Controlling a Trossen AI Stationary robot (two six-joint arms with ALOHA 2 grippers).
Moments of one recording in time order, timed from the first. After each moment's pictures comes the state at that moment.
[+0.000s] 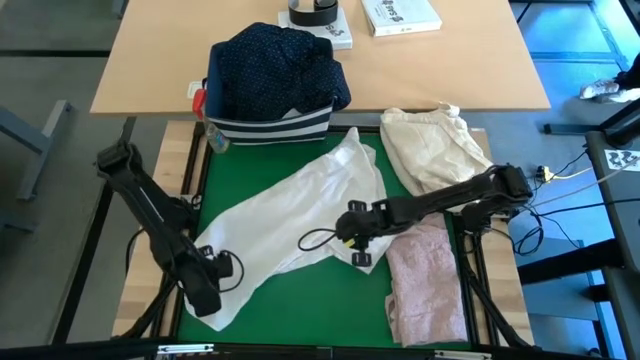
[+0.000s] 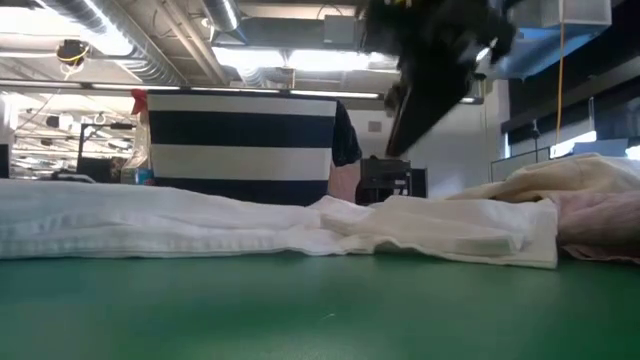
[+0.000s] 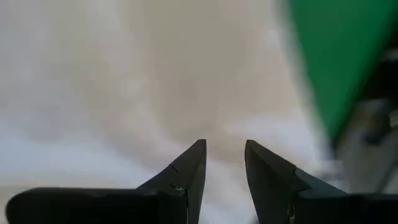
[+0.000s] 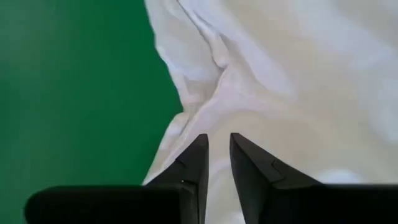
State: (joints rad) left arm -0.92 1.30 0.81 -0.78 0.00 -1.32; right arm 0.21 1.69 1.21 -0.58 0.02 0.14
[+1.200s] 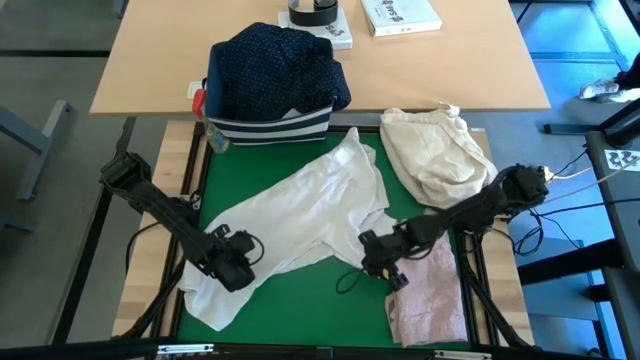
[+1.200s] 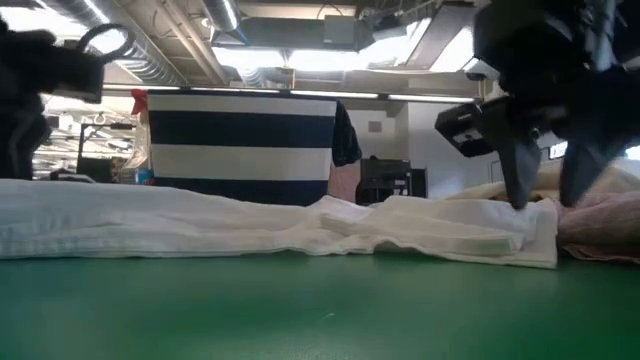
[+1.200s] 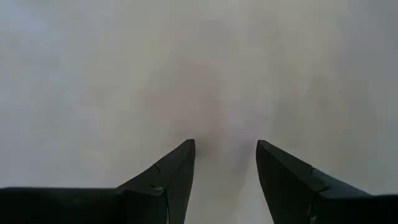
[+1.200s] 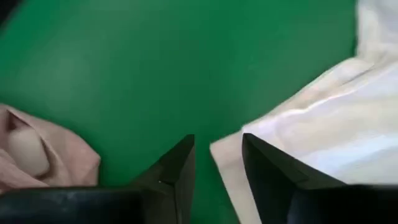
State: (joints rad) left arm -0.70 1.47 0.74 -0.77 -0.34 -1.29; right arm 0.37 1.59 0.86 -0.33 -0.18 -0.16
